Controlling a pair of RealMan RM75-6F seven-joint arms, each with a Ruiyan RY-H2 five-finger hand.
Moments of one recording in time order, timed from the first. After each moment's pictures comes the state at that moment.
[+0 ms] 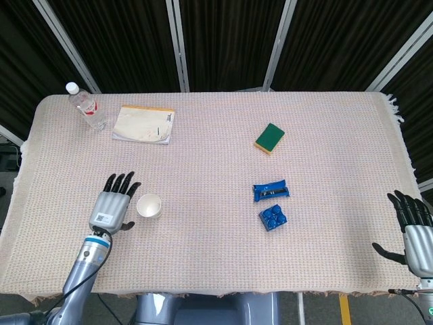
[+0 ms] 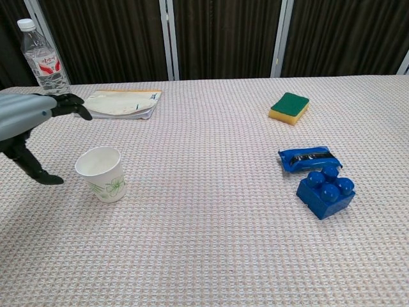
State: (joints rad) left arm -0.46 -1.49 -0.21 -1.90 0.99 1.21 0.92; right arm 0.05 -1.06 0.07 -1.60 -1.50 1.50 0.11
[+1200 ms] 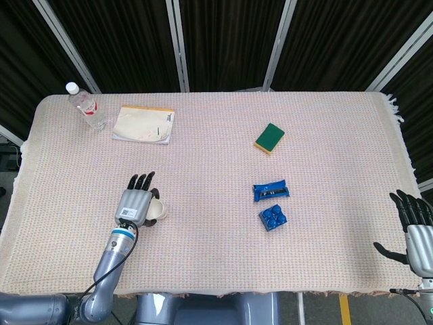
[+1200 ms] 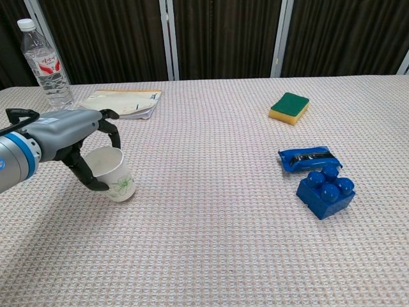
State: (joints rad) left arm -0.62 -1.64 -0.21 -1.79 0.81 1.25 0.84; right arm 0.05 -1.06 0.07 -1.60 -1.50 1.50 0.12
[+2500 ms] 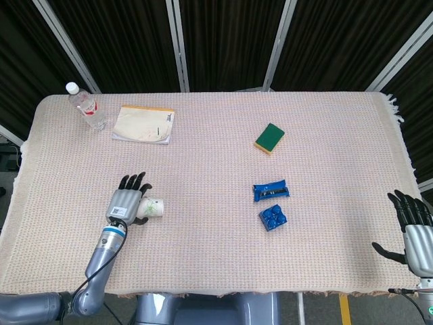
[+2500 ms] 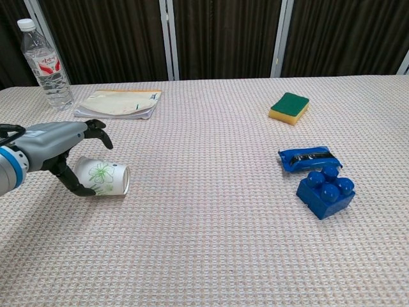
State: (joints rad) left arm -0.61 -1.64 -0.16 -1.62 0.86 1.19 0.72; right arm 0.05 -1.06 0.07 -1.60 -1.50 1.50 0.12
